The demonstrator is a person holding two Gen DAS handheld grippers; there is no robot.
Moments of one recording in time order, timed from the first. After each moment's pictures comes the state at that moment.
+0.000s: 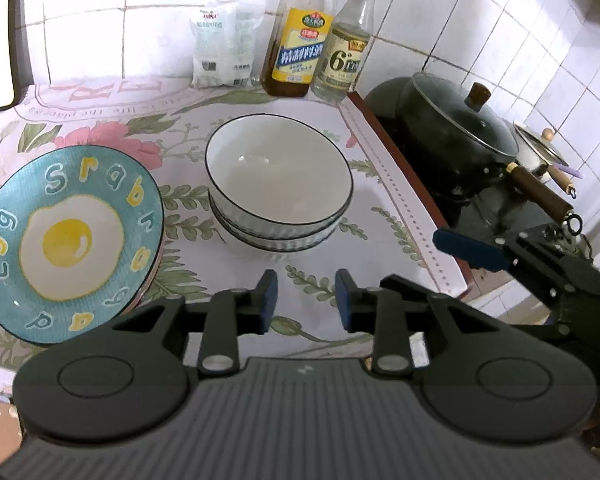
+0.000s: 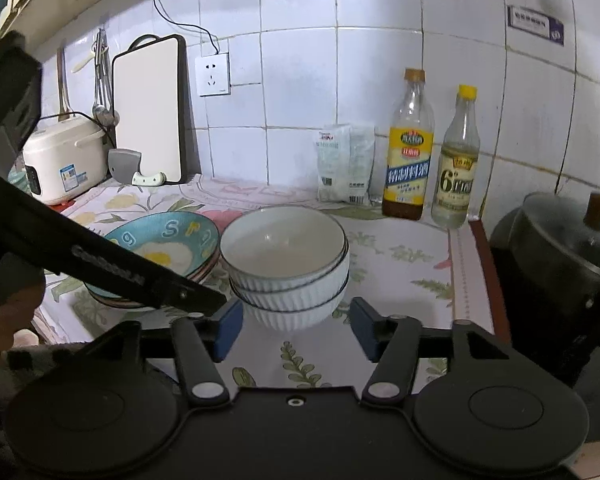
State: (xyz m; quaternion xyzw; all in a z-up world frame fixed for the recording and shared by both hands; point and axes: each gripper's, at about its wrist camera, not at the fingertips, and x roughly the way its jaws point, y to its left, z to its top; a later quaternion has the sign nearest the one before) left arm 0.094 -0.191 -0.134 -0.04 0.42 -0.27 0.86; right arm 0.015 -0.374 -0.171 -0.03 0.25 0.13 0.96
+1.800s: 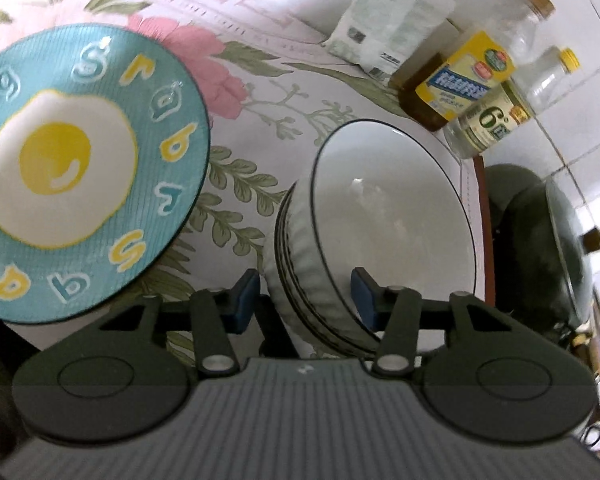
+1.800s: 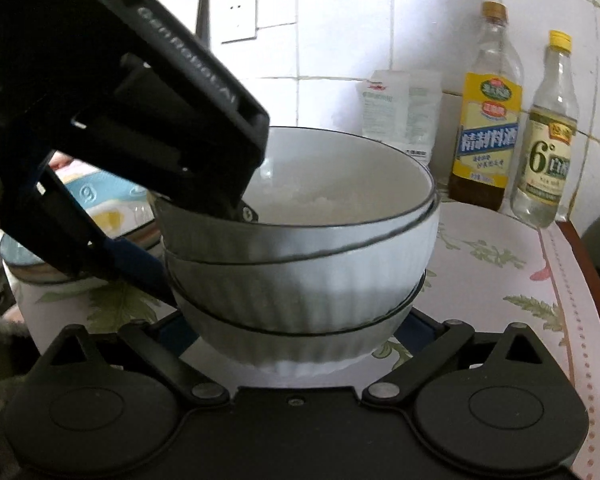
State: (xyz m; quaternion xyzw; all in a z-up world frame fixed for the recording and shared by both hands) left arm 0.183 -0.201 -0.191 -0.24 0.51 -0.09 0.82; right arm 0.131 -0.343 -0.257 -0.07 0.25 0.18 0.95
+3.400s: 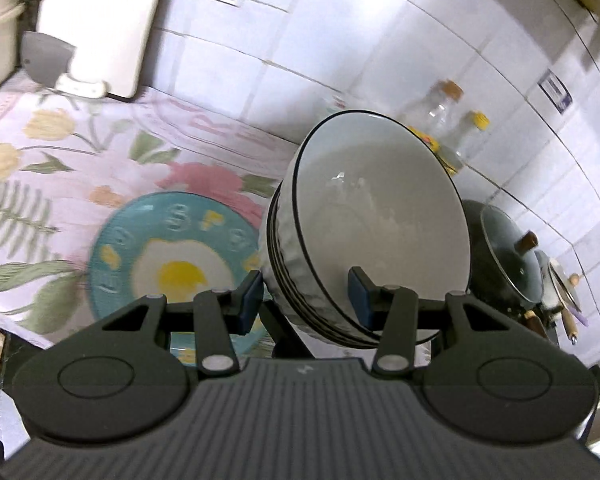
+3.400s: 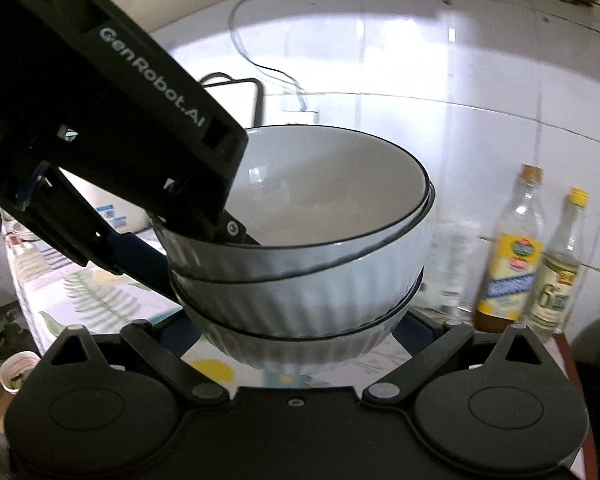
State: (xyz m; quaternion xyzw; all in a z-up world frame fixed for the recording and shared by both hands) left arm 0.125 -0.079 -0.064 -0.19 0.42 -0.14 0.88; right arm 0.093 -0.240 -0.147 -0.08 0.16 0.20 0.96
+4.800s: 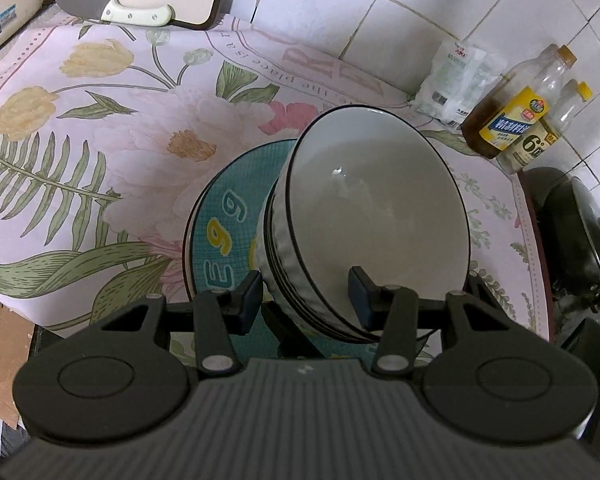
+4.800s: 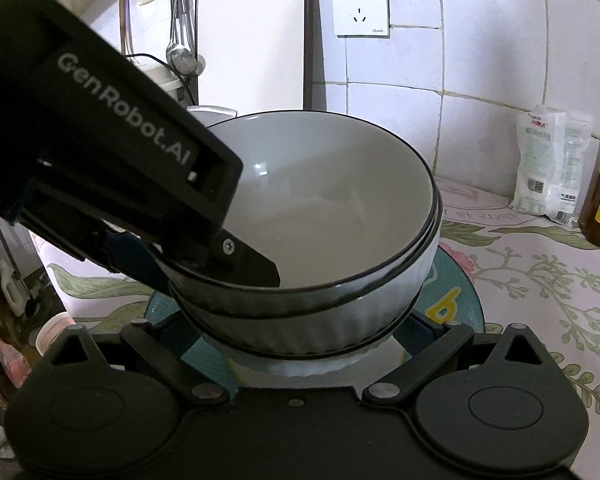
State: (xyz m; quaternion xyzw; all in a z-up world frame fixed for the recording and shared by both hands) left arm 0.183 -0.011 -0.164 -0.17 0.50 -0.11 0.84; right arm 0.148 -0.157 -0.238 -0.06 0.29 0.23 0.93
